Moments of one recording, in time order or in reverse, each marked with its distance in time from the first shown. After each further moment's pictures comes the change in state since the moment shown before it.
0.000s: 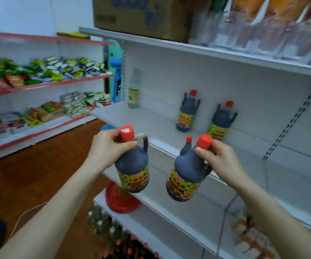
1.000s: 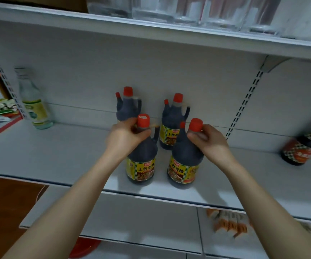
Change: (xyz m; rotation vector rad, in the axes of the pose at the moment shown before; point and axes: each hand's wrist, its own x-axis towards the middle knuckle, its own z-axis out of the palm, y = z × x) left_hand 0.204 0.046 0.238 -0.014 -0.307 0.355; right_hand 0.142 0.111 -0.055 -0.171 0.316 0.335
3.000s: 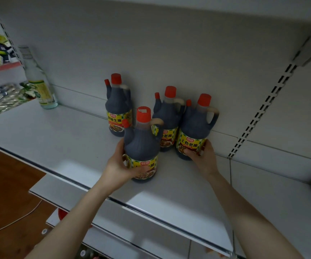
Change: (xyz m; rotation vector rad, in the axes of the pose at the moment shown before) left_hand -0.049 -0.006 0.108 -0.399 -0.085 -0.374; right_hand 0.099 0.175 0.037 0.371 -0.102 -0.028
